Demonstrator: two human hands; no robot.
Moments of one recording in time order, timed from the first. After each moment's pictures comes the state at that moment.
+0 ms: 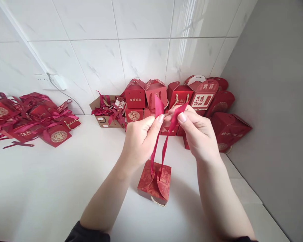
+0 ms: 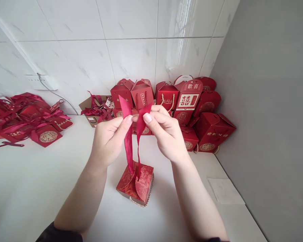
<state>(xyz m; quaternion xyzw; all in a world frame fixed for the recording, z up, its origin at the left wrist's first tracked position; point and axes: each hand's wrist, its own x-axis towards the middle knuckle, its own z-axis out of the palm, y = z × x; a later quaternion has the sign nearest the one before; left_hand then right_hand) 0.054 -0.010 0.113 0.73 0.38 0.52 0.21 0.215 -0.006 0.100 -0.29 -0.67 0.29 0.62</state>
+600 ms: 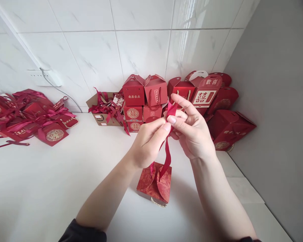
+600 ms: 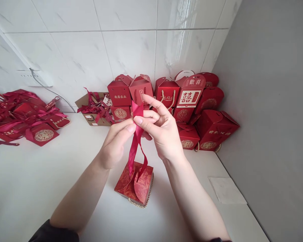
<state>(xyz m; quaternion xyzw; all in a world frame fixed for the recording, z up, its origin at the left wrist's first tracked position) 0.065 -0.001 0.100 0.74 0.25 0.48 0.40 0.202 0.006 0.090 -0.29 -0.57 0.44 0.63</state>
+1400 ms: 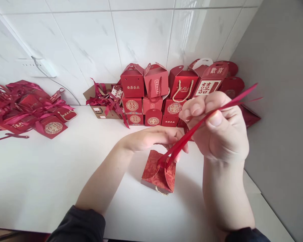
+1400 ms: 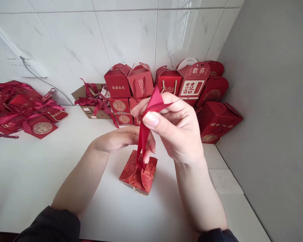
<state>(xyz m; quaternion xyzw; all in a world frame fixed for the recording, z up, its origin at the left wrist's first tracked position) 0.052 0.028 0.091 0.70 0.10 0.12 0.70 0.220 -0.022 0.106 -0.18 -0.59 0.44 0.65</state>
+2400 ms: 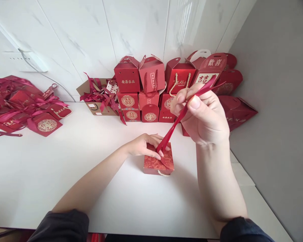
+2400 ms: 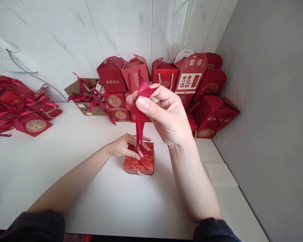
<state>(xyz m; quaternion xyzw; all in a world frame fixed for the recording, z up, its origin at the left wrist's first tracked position) 0.037 0.053 -0.011 0.82 0.14 0.20 0.52 0.224 0.006 0.092 -0.17 -0.61 0.43 0.65</state>
